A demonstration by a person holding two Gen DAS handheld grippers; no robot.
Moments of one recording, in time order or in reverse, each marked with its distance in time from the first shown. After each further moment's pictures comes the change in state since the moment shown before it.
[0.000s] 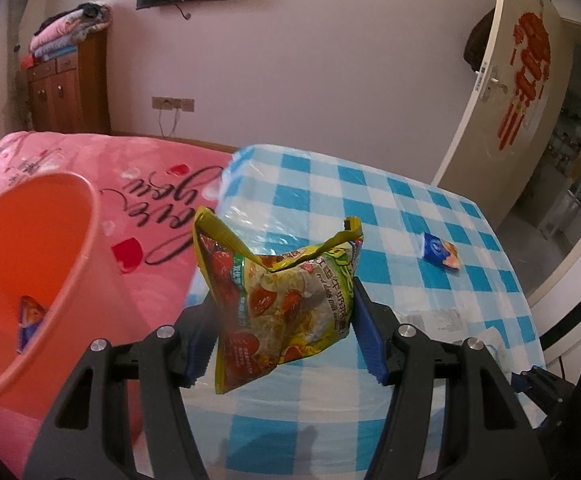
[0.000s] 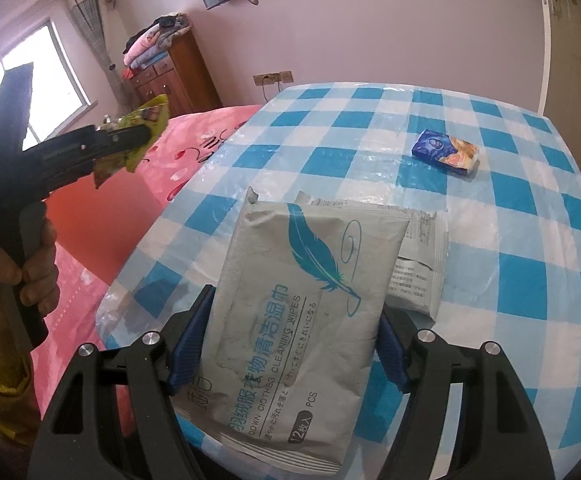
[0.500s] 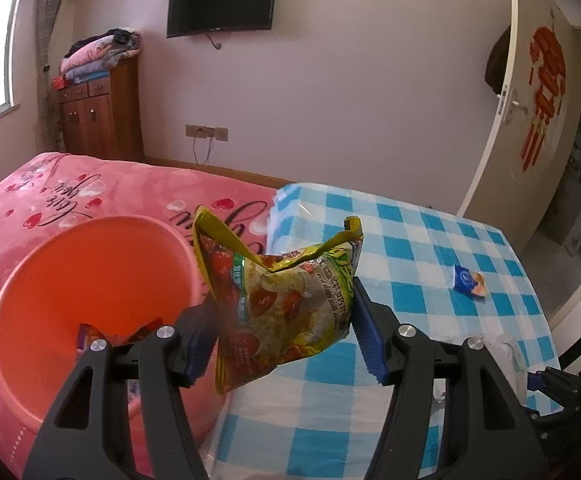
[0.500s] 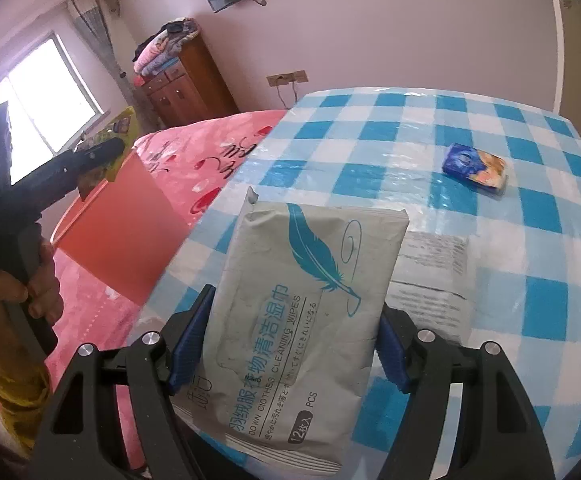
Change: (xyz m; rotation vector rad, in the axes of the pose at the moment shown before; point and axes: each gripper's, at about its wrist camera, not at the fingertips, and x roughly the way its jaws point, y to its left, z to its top) left arm -0.039 0.036 0.022 -0.010 -0.101 0.109; right arm 0.003 0.016 0.031 0.031 0.015 0.086
